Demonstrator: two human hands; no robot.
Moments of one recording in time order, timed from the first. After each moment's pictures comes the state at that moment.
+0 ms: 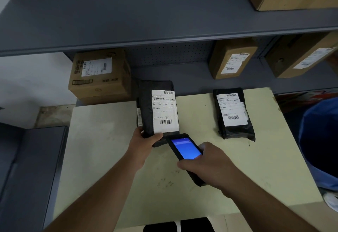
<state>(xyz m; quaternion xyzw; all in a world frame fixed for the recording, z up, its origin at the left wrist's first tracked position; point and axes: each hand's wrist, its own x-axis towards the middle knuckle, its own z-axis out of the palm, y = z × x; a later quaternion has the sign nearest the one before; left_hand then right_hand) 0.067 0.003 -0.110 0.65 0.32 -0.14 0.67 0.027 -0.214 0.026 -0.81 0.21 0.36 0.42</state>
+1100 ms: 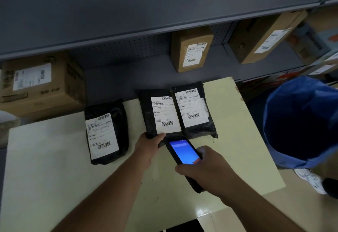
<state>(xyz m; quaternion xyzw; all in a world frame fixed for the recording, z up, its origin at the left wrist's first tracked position) 0.121 -0.163 -0.156 0.68 0.36 -0.28 0.58 0.050 -0.342 0.006 -0.77 0.28 0.34 0.45</state>
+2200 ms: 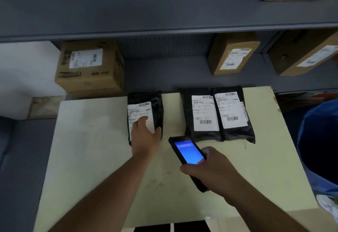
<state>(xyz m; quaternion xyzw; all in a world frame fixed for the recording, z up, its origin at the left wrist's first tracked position) 0.093 -0.053 -0.121 0.87 0.29 -0.06 0.38 0.042 -0.251 0.007 -0.80 0.21 0.37 0.42</state>
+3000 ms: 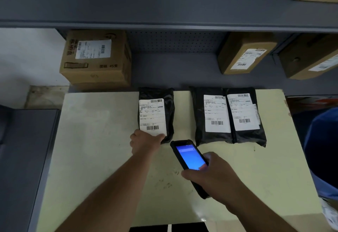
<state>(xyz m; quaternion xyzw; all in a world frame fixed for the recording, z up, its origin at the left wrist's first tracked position) 0.097 -0.015 -0.164 0.79 0.46 -0.23 0.33 0.039 -0.208 -0.003 -0.80 0.22 0.39 0.40</state>
